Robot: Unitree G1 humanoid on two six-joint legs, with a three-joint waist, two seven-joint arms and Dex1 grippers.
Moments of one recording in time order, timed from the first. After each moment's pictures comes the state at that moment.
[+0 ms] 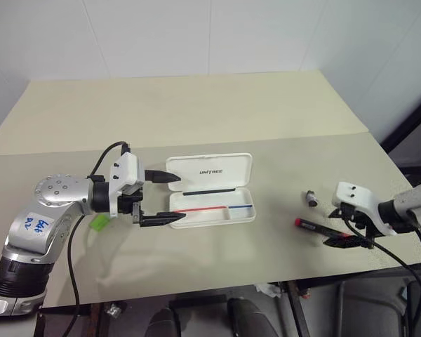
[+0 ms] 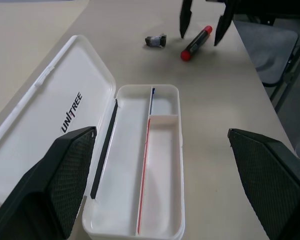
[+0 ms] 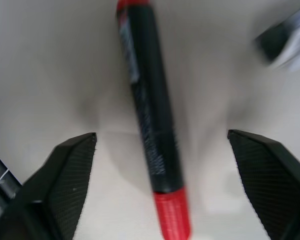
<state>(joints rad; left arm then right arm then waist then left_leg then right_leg) -0.42 0.82 0.05 -0.27 -0.51 0.45 -1.08 -0.38 -1.16 0.15 -0.03 0.12 0.65 1.28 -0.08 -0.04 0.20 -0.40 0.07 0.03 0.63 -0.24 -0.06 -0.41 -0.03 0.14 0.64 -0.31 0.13</state>
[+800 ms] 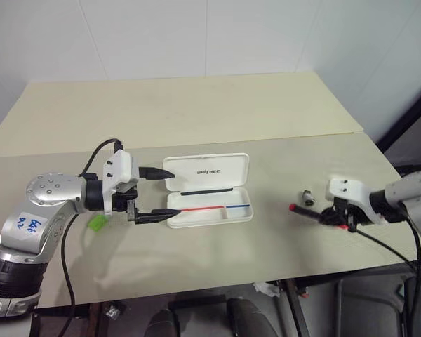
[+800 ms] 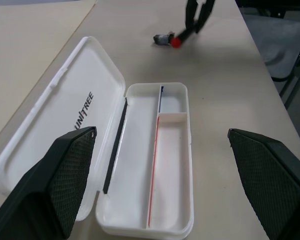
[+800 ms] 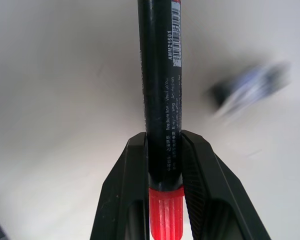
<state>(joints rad) -0.40 0.86 0.10 -0.25 -0.50 0.42 -1.08 -0.60 -1.10 0.19 0.04 0.06 0.50 1.35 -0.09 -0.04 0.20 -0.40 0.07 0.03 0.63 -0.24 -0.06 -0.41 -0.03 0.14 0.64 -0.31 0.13</state>
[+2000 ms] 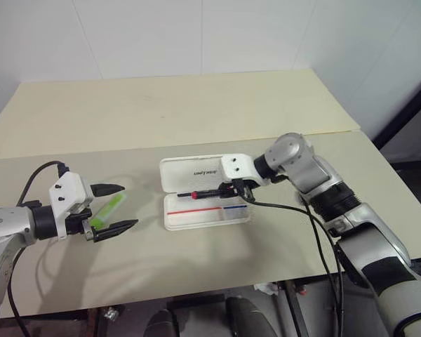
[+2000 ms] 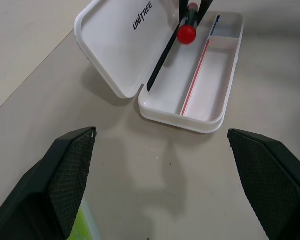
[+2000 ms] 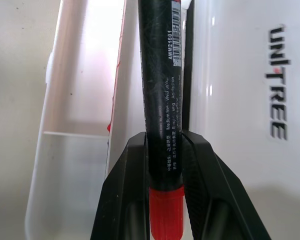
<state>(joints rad) -0.03 0.92 0.39 -0.32 -0.47 0.39 -1.01 -1.08 -0.44 0.50 0.47 -0.14 0.14 1.37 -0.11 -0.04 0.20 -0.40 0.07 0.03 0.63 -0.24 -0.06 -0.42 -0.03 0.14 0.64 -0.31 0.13</state>
